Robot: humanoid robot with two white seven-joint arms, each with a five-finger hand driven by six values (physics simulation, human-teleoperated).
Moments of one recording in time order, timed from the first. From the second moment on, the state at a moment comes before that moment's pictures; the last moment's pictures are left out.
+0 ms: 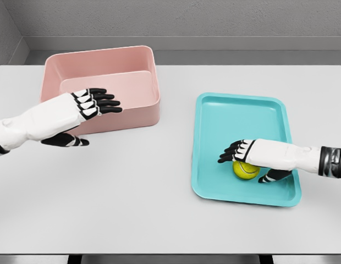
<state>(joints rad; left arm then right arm) -0.44 1.06 -0.66 -1.77 -0.31 -0.61 0.02 -0.53 -1.04 0.92 -1.62 0.24 -0.61 0.27</state>
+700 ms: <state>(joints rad) -0.55 1.03 -0.79 -1.77 -0.37 -0.61 0.02 -0.53 -1.02 0.92 -1.57 0.26 -0.61 0.27</state>
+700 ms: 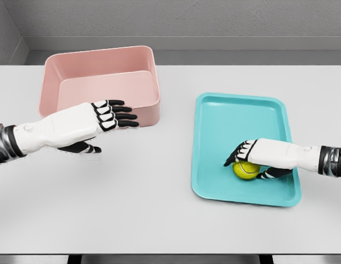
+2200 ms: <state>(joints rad) -0.63 1.04 -0.95 -1.77 -0.34 -0.61 -0.04 -0.66 -0.97 0.92 -1.62 0.26 -0.61 0.27</state>
